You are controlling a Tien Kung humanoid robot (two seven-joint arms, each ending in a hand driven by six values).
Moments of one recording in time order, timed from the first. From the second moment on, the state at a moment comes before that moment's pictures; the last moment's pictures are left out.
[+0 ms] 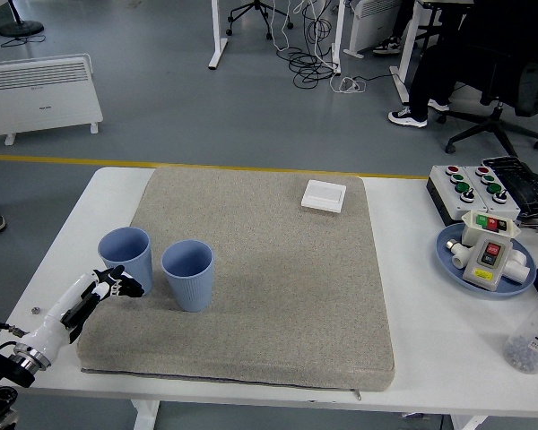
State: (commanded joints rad) left arm -0.34 0.47 -0.88 -0.93 0.92 -0.09 -0.57; right arm 0.07 -0.10 1.46 0.18 -0.64 -0.21 -0.38
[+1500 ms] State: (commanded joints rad) left arm -0.53 0.41 -0.73 -0.72 0.81 -0.13 -0.57; right arm 0.07 -0.10 1.45 0.18 -0.63 -0.21 -0.38
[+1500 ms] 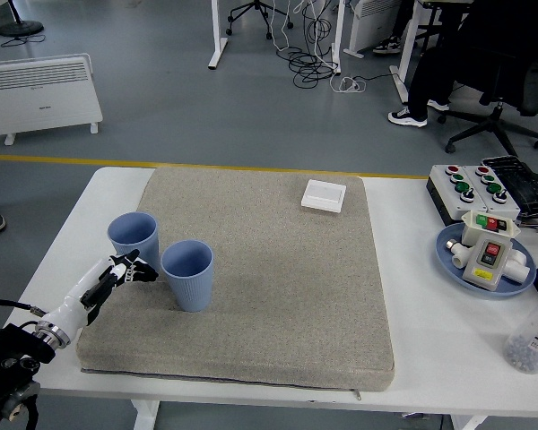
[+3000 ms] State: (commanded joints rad) left arm -0.65 0.40 -0.60 -0.61 0.75 -0.14 -0.57; right arm 0.07 -0.10 1.43 0.18 -0.63 -0.21 -0.38
